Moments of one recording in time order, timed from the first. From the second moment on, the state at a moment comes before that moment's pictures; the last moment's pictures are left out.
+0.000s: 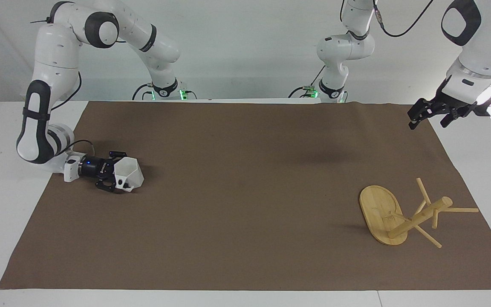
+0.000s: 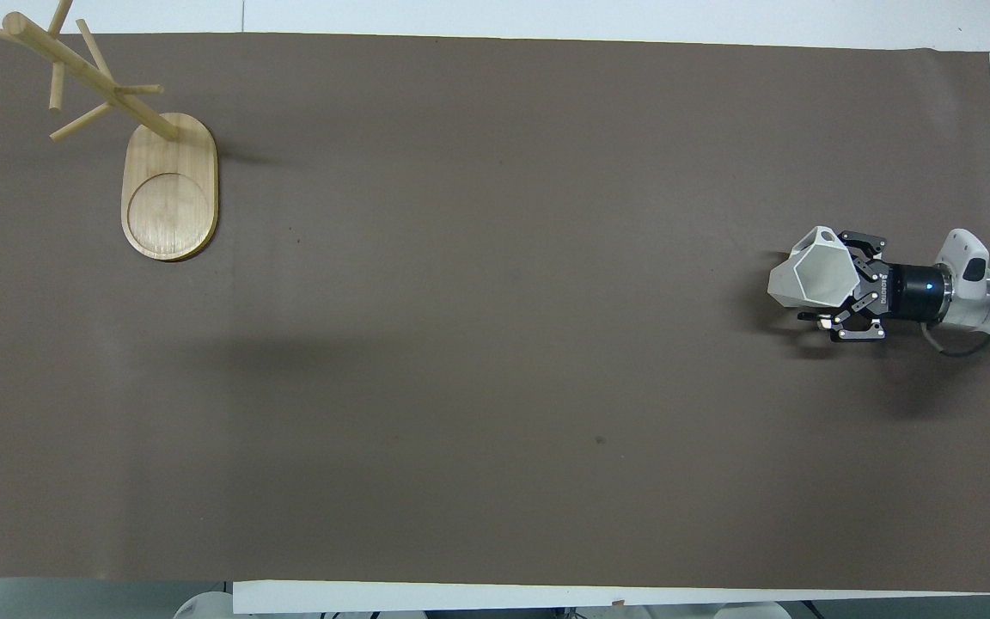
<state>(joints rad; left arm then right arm) 0.04 0.00 -0.06 -1.59 0.04 1.60 0.04 -0.51 0.61 -0.02 -1.93 1.16 1.48 -2.49</state>
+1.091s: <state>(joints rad) 0.03 0.00 -0.08 -1.59 0.04 1.62 0.00 -0.38 0.54 -0.02 -1.93 1.21 1.48 -2.42</state>
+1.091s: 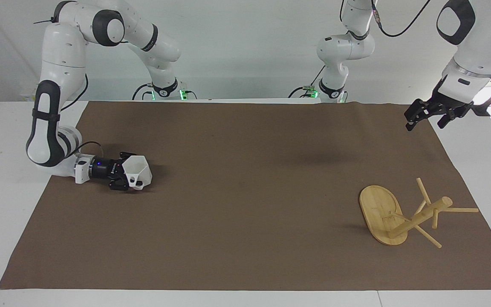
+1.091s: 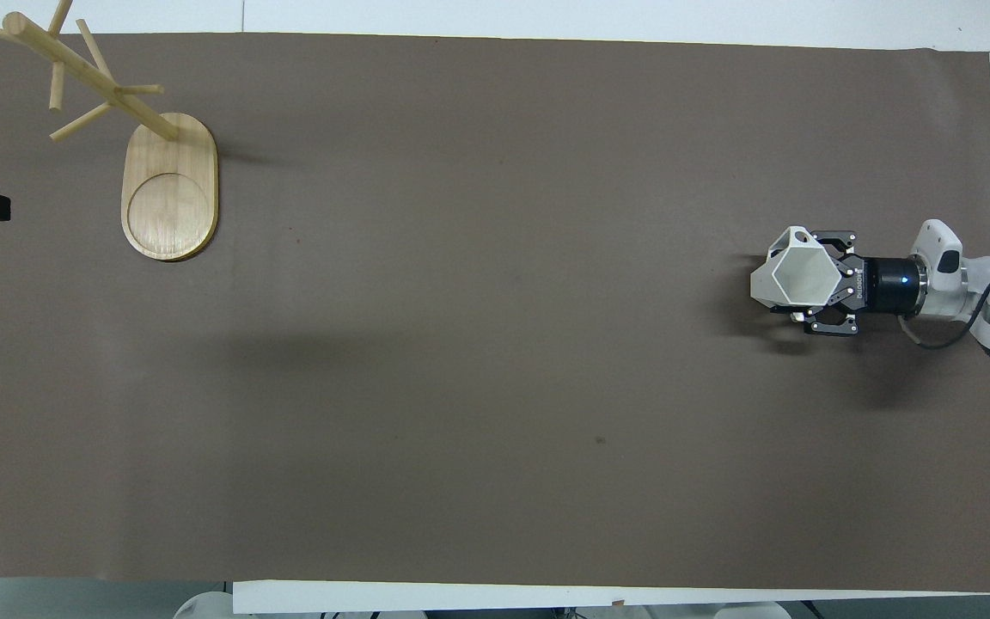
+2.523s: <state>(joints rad) -0.45 0.05 -0.10 -1.62 -0.10 1.91 -0.87 0.44 0.28 -0.01 -1.89 1.75 2.26 -1.99</state>
